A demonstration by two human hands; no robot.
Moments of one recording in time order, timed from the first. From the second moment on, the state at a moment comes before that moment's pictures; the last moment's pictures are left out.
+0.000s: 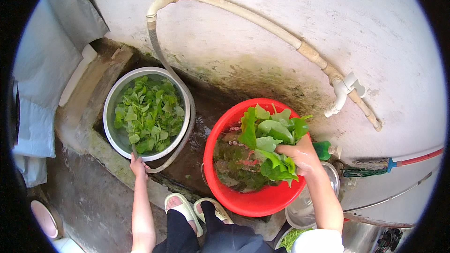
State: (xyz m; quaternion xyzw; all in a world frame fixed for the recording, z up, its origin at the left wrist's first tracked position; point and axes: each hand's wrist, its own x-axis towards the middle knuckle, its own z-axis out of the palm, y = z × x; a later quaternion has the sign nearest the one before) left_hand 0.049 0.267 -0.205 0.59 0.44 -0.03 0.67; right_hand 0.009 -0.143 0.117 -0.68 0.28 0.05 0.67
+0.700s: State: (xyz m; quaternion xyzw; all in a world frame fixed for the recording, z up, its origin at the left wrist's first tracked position) left_hand 0.054 0.253 -0.196 0.58 0.44 -0.04 0.69; right_hand 0.211 0.073 -0.073 -0.84 0.12 0.17 0.49
